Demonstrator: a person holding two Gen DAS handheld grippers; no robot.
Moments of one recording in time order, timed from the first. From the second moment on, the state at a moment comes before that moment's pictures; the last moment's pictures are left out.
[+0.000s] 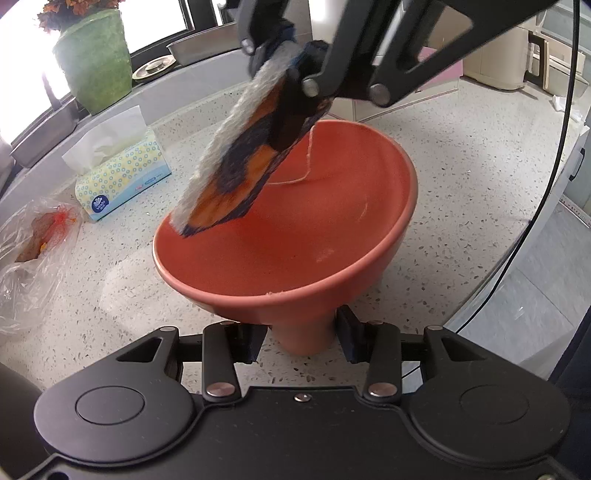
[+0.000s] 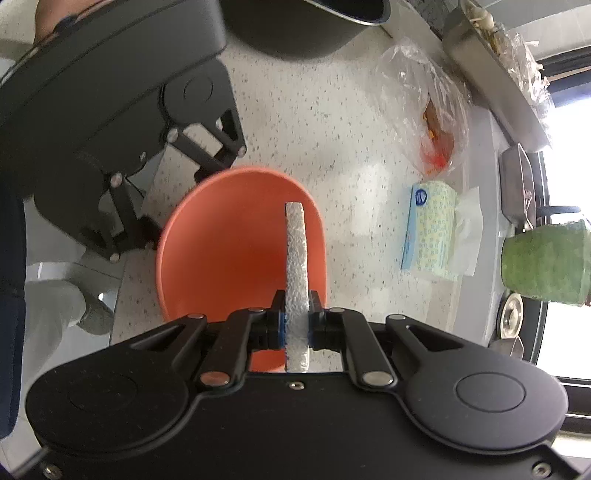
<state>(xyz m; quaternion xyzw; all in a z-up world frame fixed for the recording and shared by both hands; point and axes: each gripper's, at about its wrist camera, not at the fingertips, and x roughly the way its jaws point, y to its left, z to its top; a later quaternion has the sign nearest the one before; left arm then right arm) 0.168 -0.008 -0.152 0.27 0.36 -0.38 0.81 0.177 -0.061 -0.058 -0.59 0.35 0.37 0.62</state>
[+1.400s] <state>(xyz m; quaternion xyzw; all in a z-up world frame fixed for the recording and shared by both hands) 0.166 -0.019 -0.153 0.27 0.36 -0.37 0.81 0.123 -0.063 -0.050 -0.60 0.36 0.44 0.55</state>
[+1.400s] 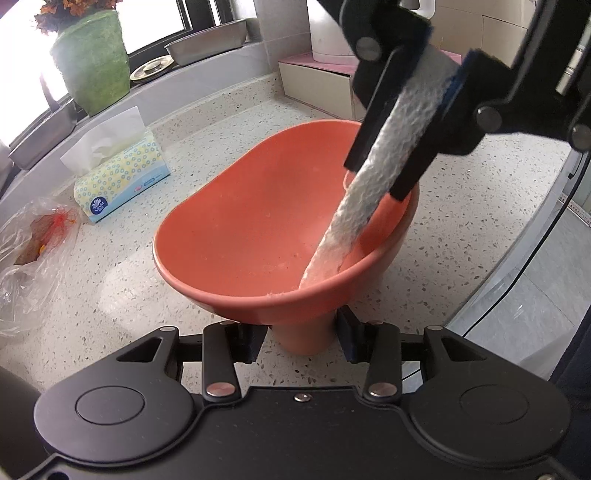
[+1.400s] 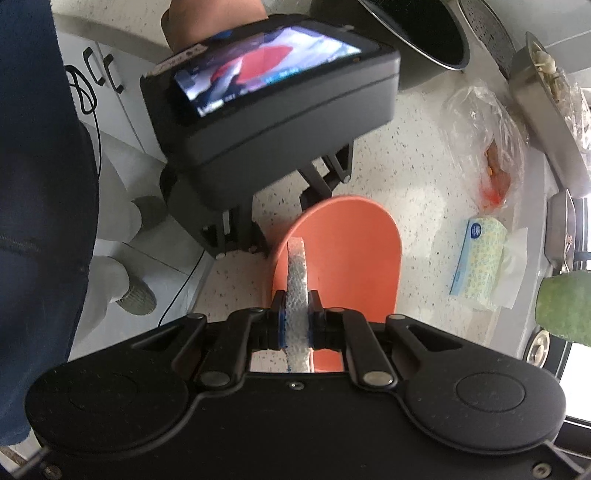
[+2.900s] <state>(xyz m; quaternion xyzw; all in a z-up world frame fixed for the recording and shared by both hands) 0.159 -0.024 -0.150 0.26 0.36 -0.36 0.82 0.159 -0.039 -0.066 -0.58 0.37 0.42 0.59</state>
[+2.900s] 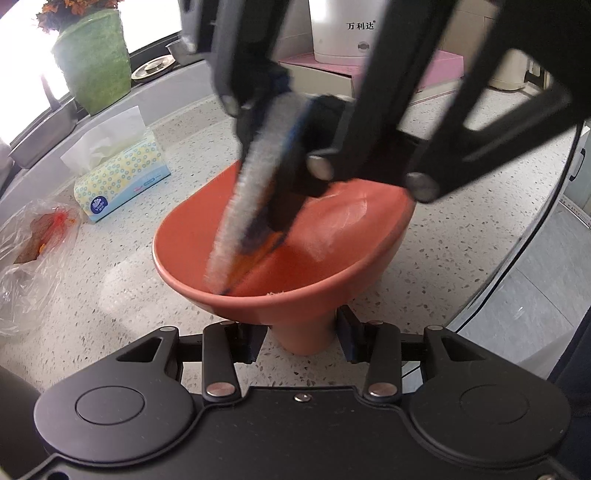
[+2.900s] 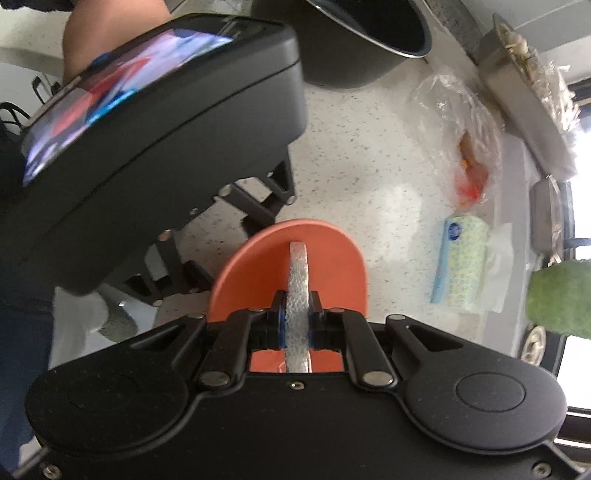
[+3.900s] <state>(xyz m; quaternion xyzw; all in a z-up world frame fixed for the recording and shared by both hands) 0.159 -0.026 -0.150 0.27 0.36 -0.36 0.82 0.179 -0.051 -0.059 -0.52 0.39 0.39 0.65</state>
